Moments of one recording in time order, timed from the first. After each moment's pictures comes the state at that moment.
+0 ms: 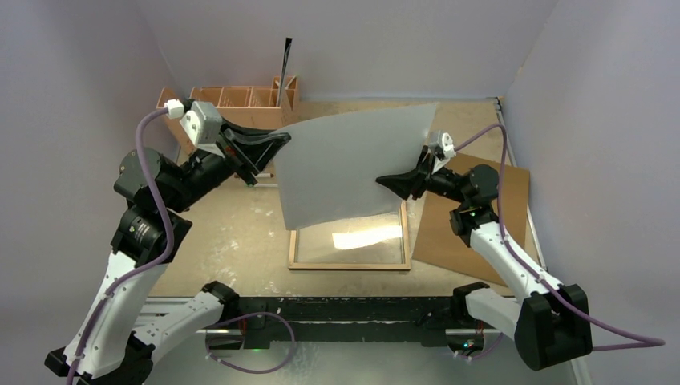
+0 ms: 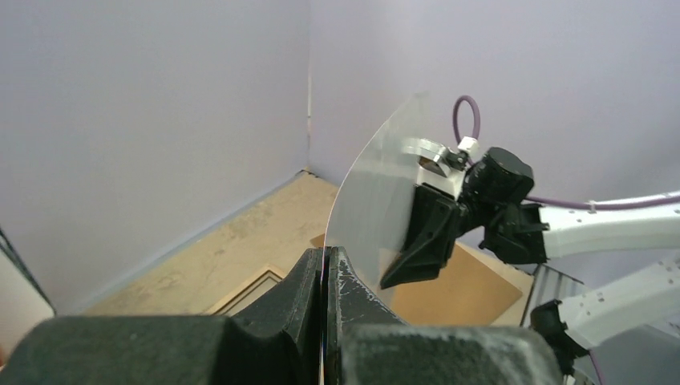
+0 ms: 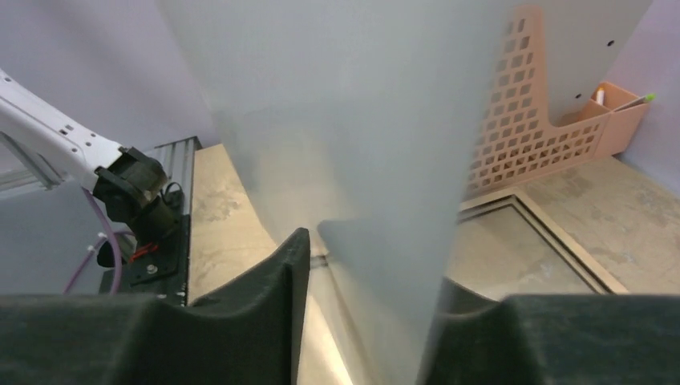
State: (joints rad) left arm -0.51 0.86 1.35 -0.23 0.43 -0.19; right arm 0.24 1.06 0.61 0.75 -1.00 0.39
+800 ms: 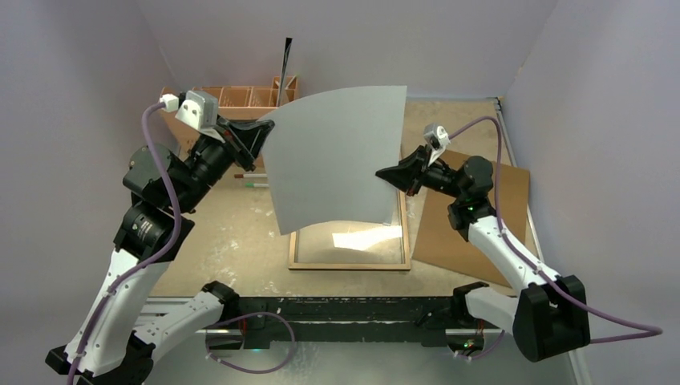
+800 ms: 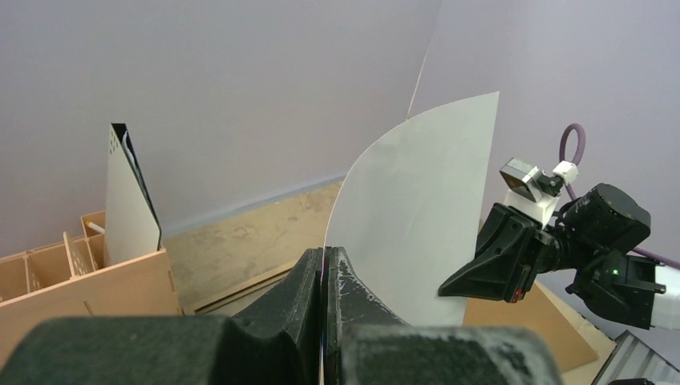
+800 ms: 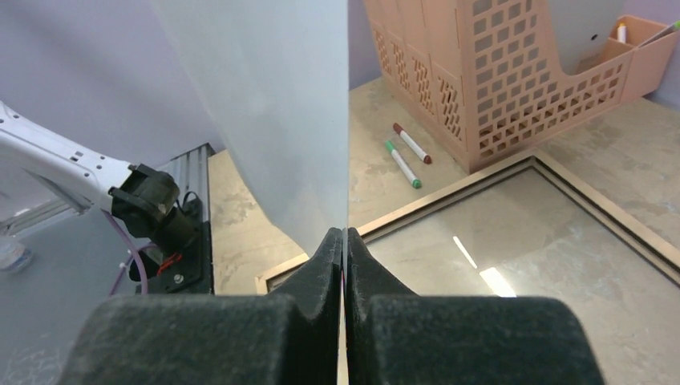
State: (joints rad) left arm -0.51 0.86 1.34 -0.30 0.09 -0.20; right arm 0.24 1.10 0.65 0.62 -0.96 0.44
